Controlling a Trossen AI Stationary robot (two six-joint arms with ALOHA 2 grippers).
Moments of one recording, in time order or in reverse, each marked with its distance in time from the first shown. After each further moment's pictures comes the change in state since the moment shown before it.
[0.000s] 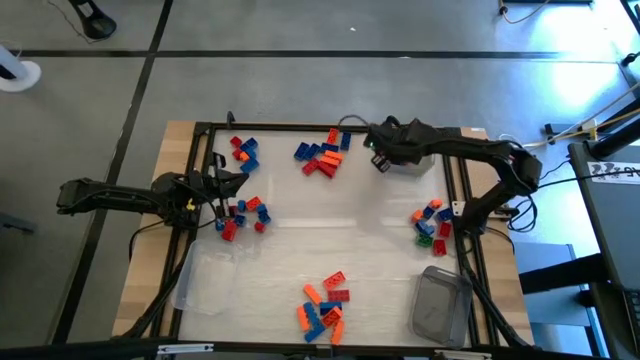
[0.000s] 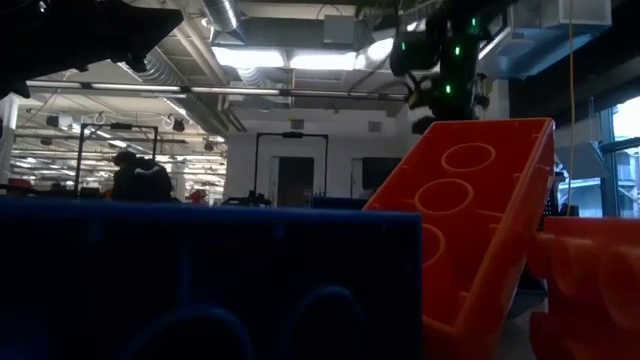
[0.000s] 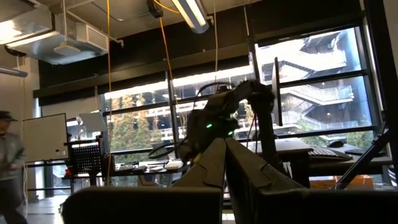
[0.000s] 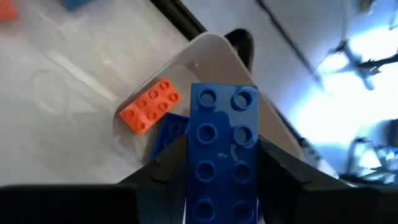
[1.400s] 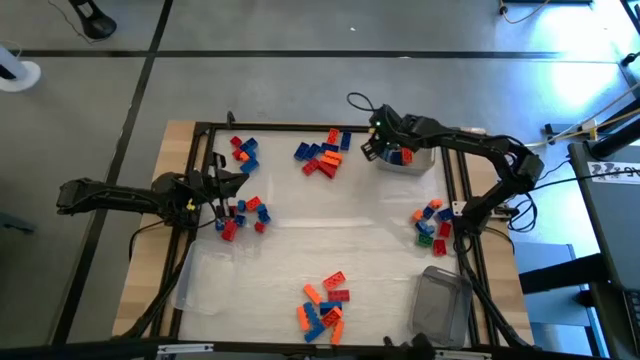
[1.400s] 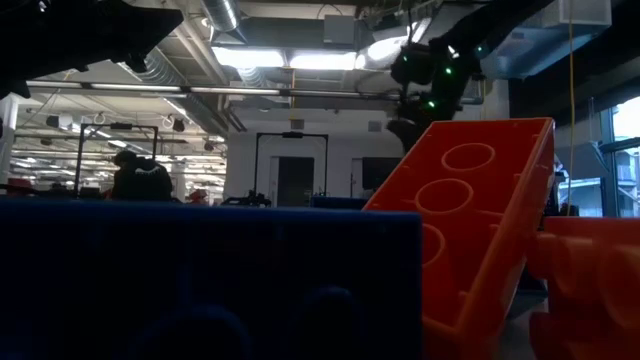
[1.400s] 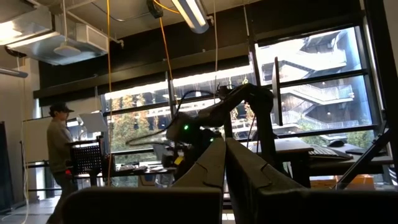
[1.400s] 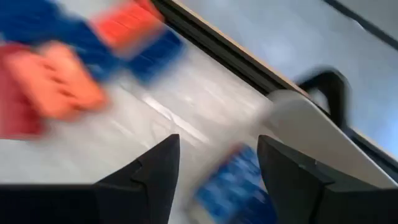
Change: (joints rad) left arm 0.000 0.000 0.000 0.000 0.000 0.004; right arm -0.124 0.002 -0.096 0.437 -0.344 -0.071
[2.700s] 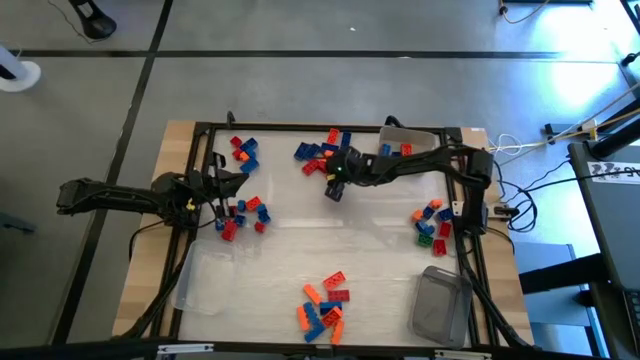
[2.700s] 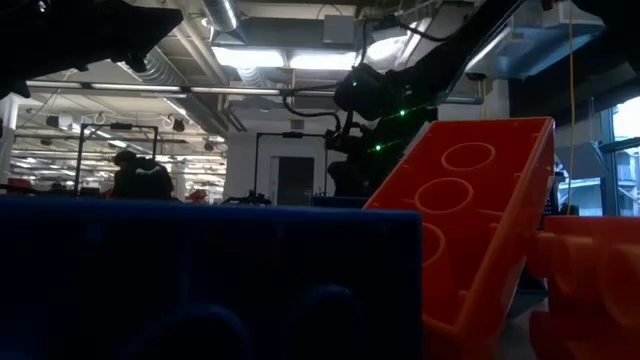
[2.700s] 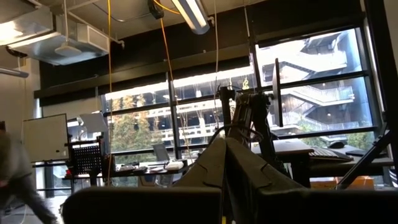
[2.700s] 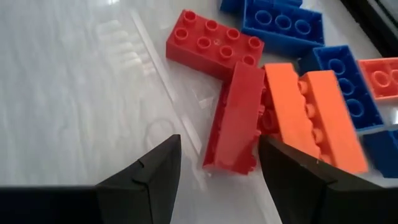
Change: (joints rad) left arm 0.000 0.000 0.000 0.004 0.000 -0.005; right arm 0.295 0.360 0.000 0.494 -0.052 -0.227
